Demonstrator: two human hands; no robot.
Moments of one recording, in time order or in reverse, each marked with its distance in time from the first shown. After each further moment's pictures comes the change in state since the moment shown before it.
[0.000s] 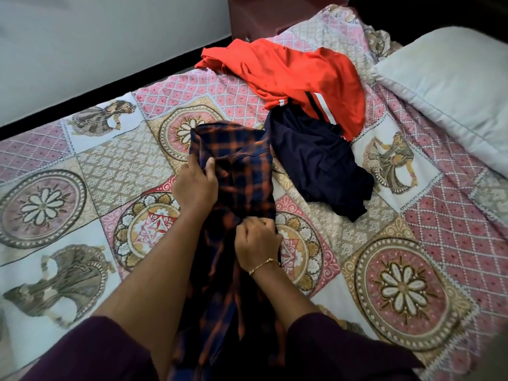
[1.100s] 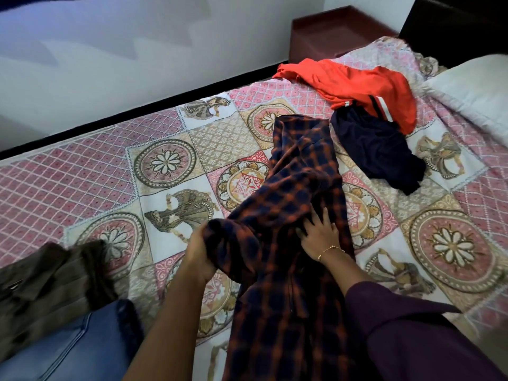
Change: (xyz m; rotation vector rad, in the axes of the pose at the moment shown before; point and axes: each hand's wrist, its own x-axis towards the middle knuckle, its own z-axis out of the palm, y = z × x) left_hand -0.177 -0.178 -0.159 -1.523 -0.495 -0.732; right_hand -0.089 0.006 0.039 -0.476 -0.191 -0.129
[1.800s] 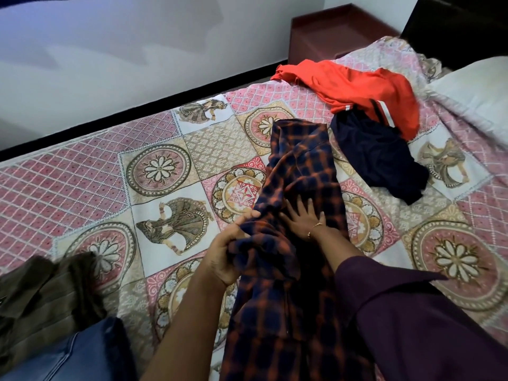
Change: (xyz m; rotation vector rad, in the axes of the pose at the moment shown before) left_hand 0.007 -0.003 0.038 -0.019 -0.370 0.012; right_hand 0.055 -0.027 -0.030 0.030 -0.318 0.005
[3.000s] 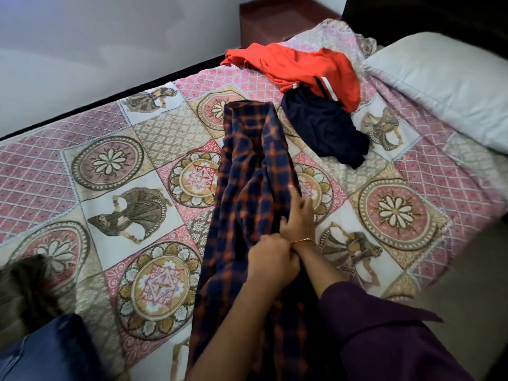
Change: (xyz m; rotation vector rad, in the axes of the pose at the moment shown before) left_hand -0.004 -0.125 0.073 1.992 0.032 0.370; right_hand -0.072 0.053 0.049 0.395 0.781 0.000
